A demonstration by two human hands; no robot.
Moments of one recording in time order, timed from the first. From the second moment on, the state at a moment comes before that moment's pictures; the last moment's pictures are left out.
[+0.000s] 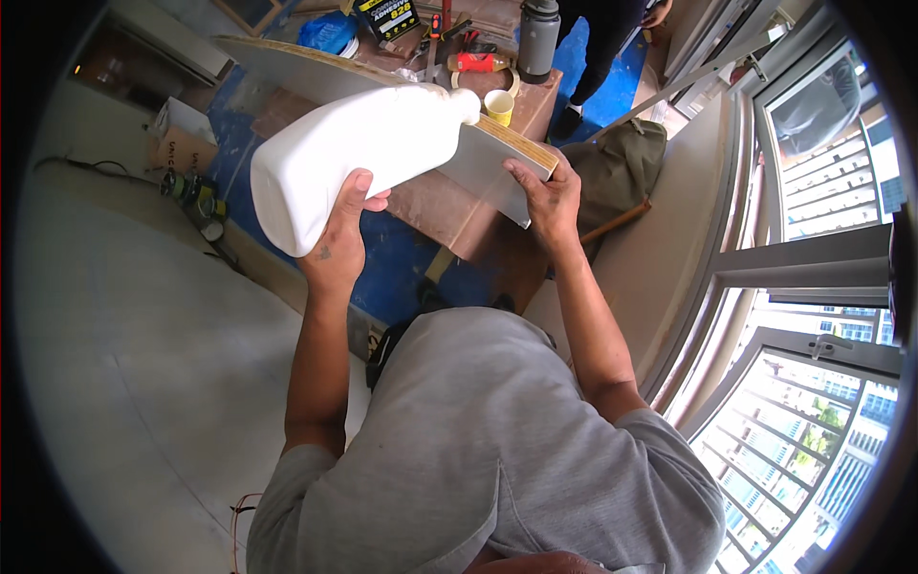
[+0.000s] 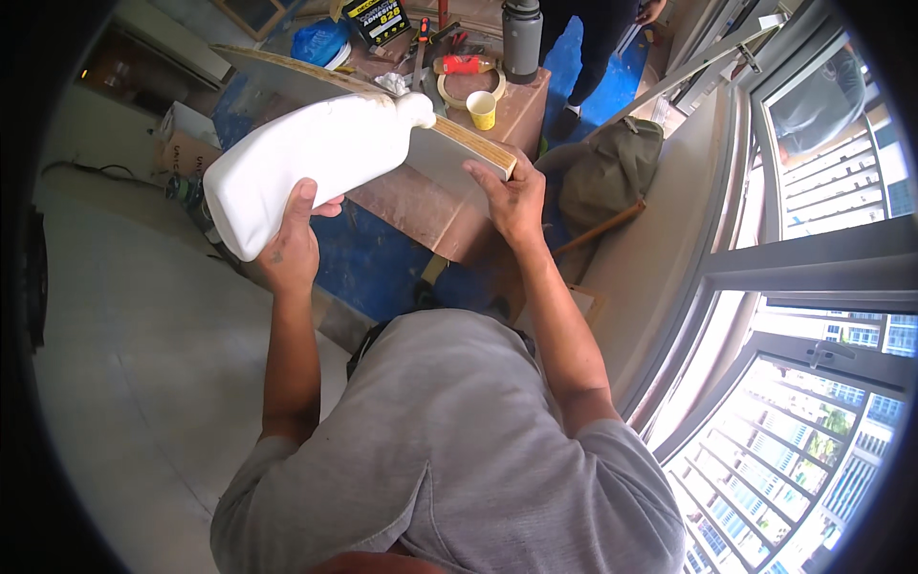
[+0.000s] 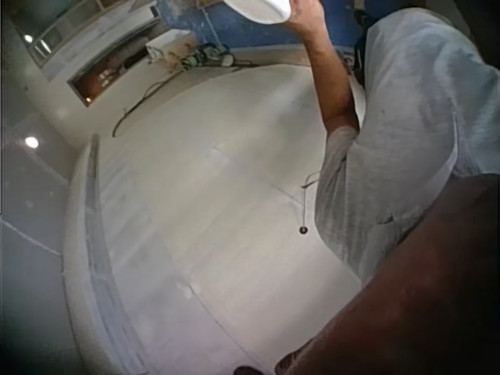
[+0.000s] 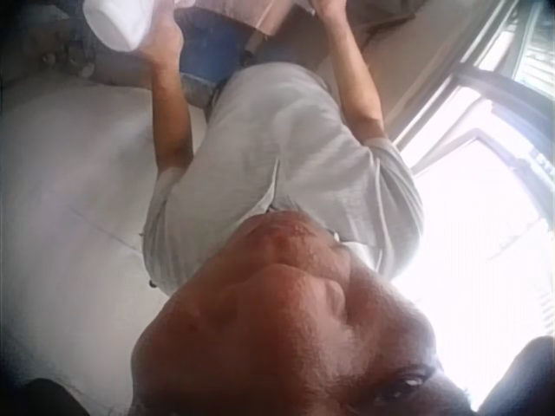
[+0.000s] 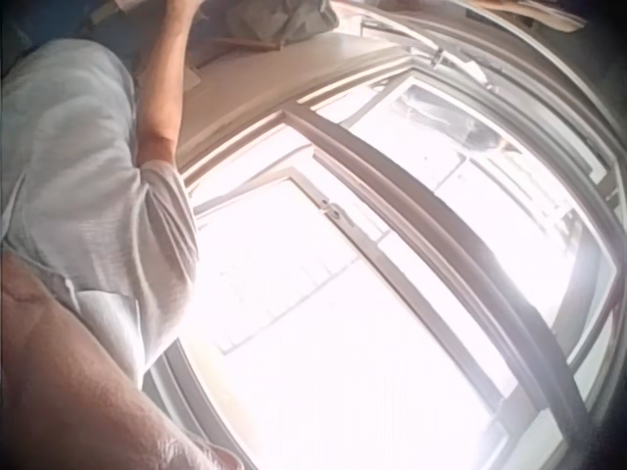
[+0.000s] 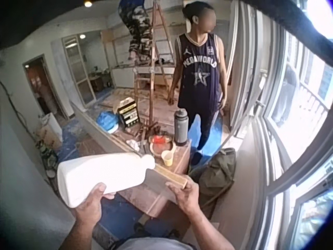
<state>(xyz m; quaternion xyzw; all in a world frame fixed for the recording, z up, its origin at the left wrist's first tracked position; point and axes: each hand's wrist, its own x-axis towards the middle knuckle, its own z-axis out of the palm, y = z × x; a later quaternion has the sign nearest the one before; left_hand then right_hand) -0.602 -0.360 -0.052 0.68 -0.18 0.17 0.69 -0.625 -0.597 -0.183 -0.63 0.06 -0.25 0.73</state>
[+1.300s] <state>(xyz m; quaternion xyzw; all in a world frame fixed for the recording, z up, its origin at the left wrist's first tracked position) -0.601 -0.362 -0.067 0.67 -0.20 0.17 0.70 -0.619 -0.605 -0.188 -0.63 0.05 -0.25 0.73</state>
